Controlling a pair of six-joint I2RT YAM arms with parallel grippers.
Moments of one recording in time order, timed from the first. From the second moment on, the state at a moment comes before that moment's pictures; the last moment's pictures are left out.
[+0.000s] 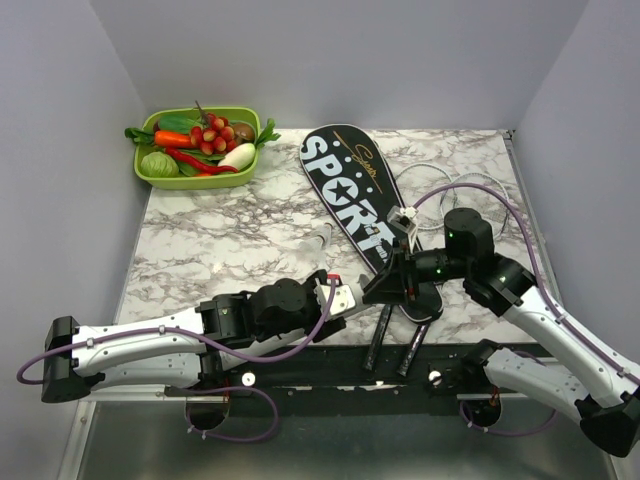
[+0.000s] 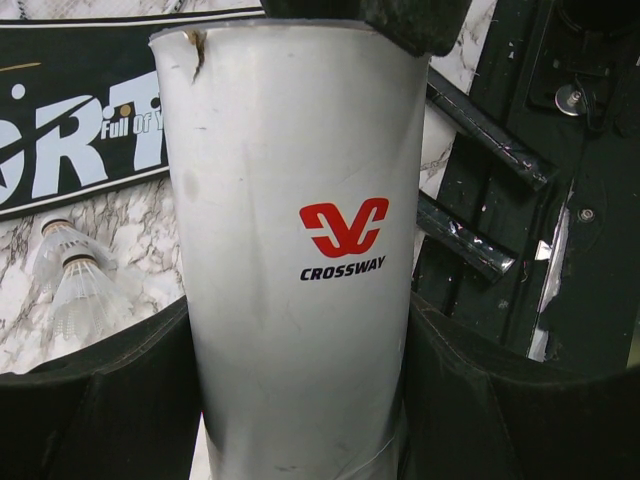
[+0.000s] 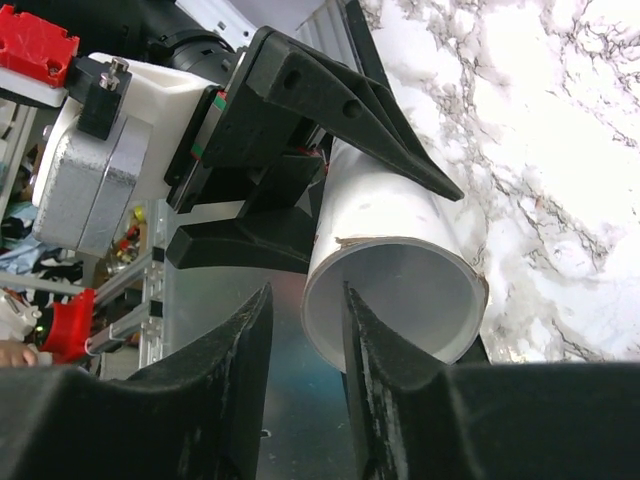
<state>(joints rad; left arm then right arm) -1.31 0.89 0.71 -0.25 -0.14 0.10 0.66 0.88 0.86 -0.36 -0.89 0.39</state>
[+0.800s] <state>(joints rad) -1.33 0.87 0.69 -0.22 -0.13 0.11 0.68 0.80 0.82 -0.33 -0.86 0.40</state>
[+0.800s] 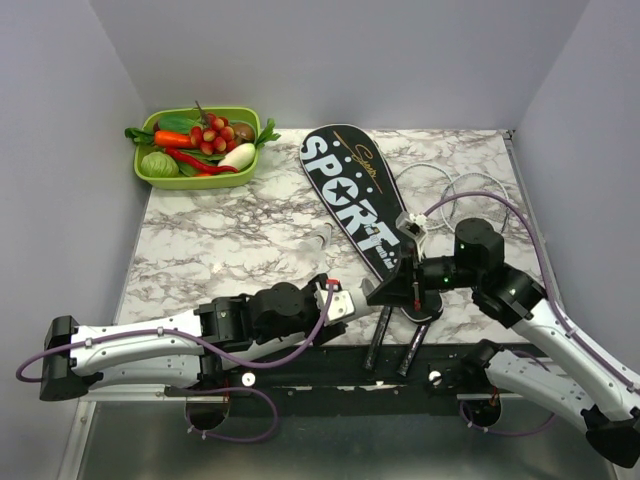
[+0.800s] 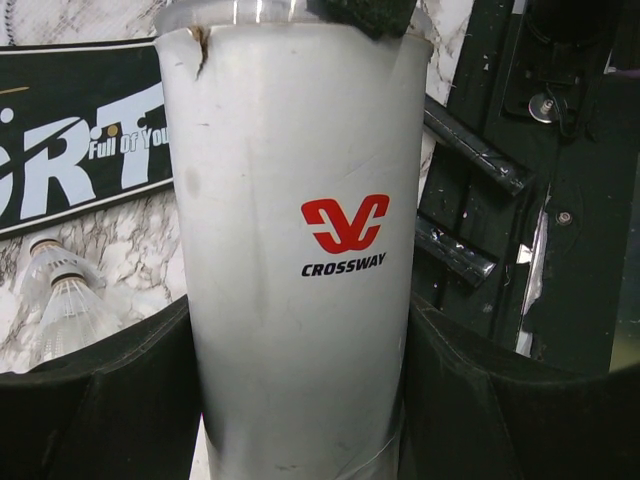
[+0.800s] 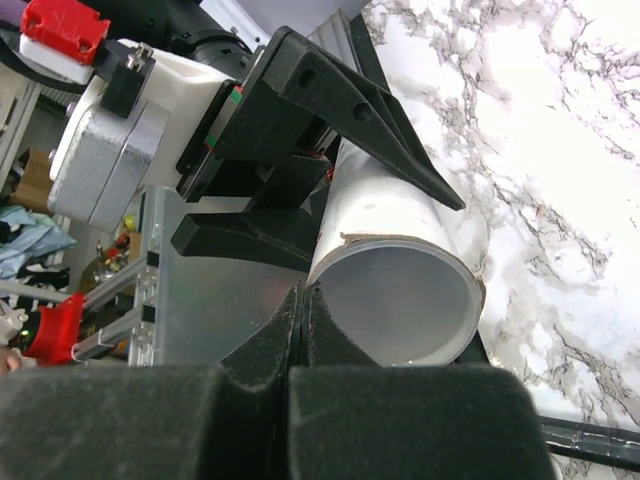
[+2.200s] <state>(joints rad) -1.35 0.78 0.67 -0.22 -0.23 0.10 0.52 1.72 1.31 -0.50 0.06 0.40</state>
